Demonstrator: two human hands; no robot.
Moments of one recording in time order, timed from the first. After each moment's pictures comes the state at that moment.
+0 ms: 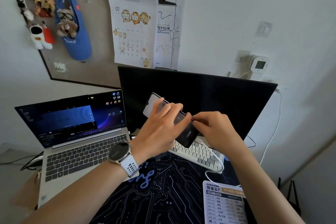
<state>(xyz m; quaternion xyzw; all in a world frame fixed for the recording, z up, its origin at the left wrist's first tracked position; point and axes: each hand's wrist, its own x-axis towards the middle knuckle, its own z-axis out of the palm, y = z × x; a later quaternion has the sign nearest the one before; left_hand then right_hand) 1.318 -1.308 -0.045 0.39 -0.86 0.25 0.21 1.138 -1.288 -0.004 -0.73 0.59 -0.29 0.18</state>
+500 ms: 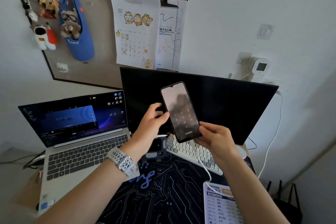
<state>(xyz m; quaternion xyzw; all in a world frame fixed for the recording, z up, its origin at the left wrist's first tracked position) 1.326 -1.314 -0.047 0.49 -0.51 -0.49 0.51 1.127 -1.304 -0.064 -0.41 0.51 -0.53 0.54</state>
